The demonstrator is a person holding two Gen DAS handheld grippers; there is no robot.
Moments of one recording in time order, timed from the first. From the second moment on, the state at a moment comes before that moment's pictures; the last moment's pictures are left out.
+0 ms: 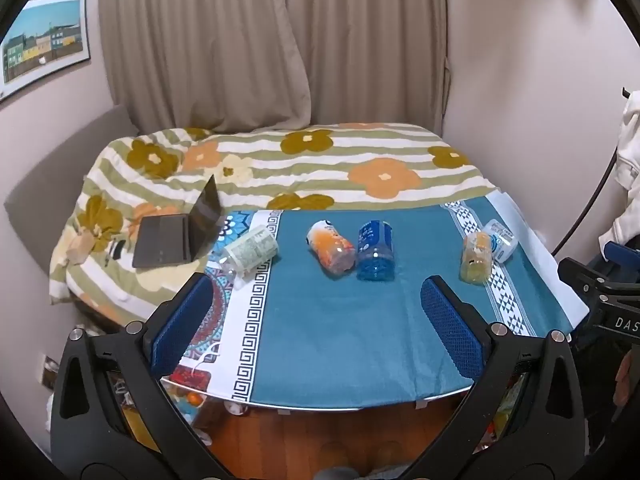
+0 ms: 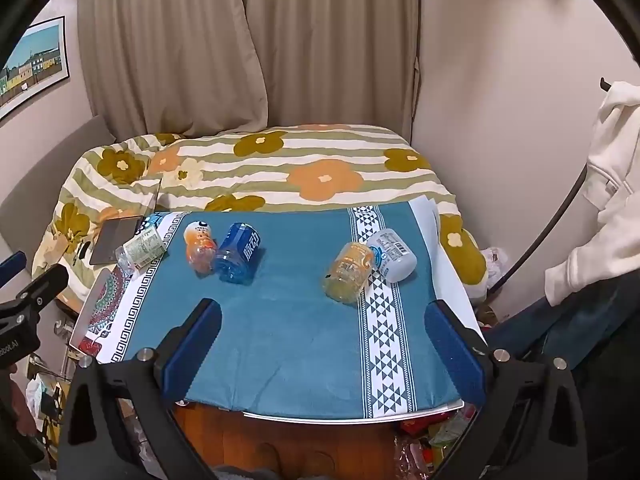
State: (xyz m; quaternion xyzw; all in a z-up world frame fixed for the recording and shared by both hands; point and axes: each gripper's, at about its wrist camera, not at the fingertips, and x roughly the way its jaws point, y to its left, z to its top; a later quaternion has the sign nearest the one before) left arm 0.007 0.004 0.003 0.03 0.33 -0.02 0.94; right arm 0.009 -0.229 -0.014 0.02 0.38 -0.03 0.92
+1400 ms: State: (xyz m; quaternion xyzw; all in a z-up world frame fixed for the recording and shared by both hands) left arm 0.008 0.013 0.003 0.02 0.34 -0.02 0.94; right arm 0.013 -0.227 -0.012 0.03 0.38 -0.02 0.93
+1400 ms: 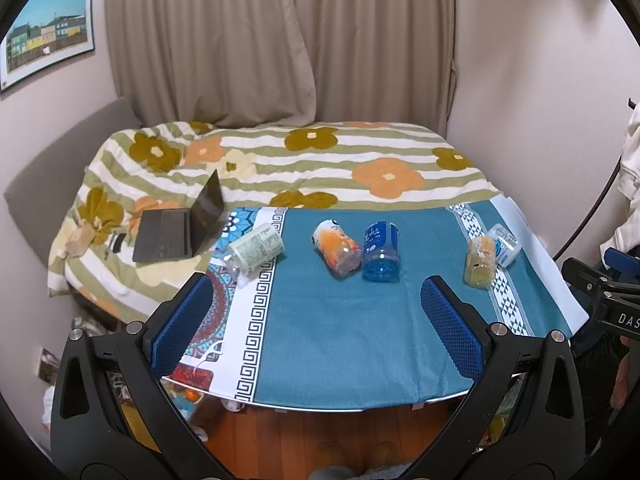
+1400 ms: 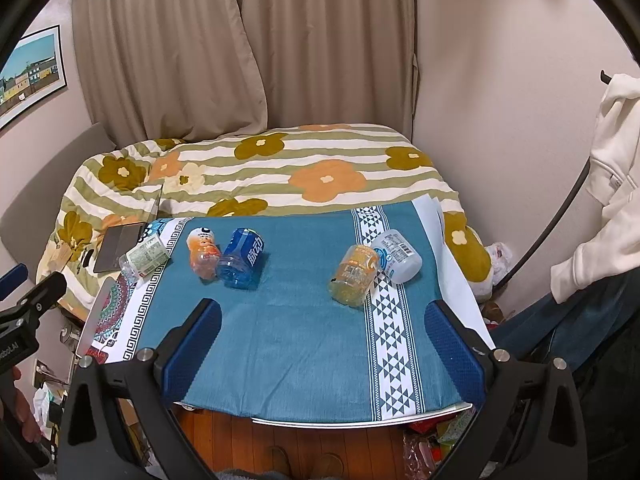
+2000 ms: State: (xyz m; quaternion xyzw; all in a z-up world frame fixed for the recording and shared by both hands) left arm 0.010 0.021 -0.001 0.02 0.34 -0.02 0.94; right arm 0.016 -0.227 -0.016 0.03 0.38 -0.02 0.92
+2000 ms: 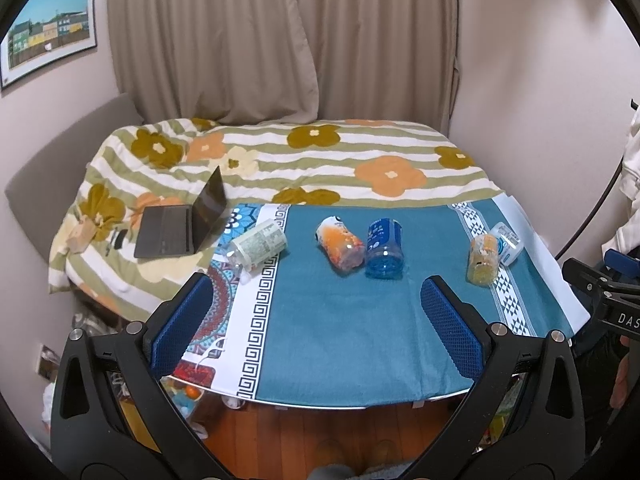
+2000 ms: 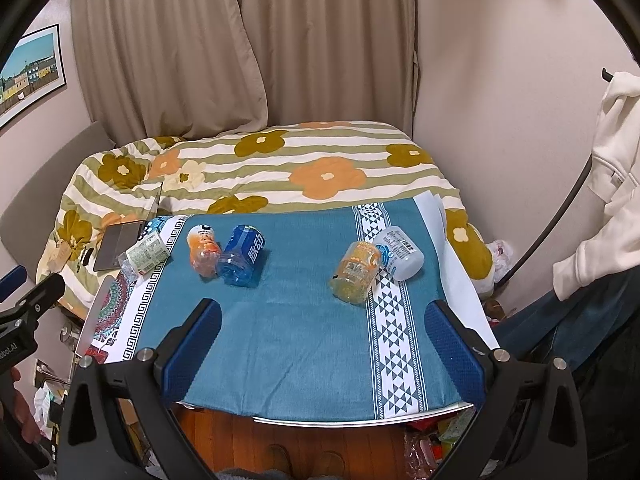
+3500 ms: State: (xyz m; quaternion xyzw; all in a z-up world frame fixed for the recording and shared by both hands) left arm 0.116 0.003 -0.035 -0.07 0.42 0.01 0.90; right arm 0.083 -0.235 -0.038 0.00 0.41 0.07 0.91
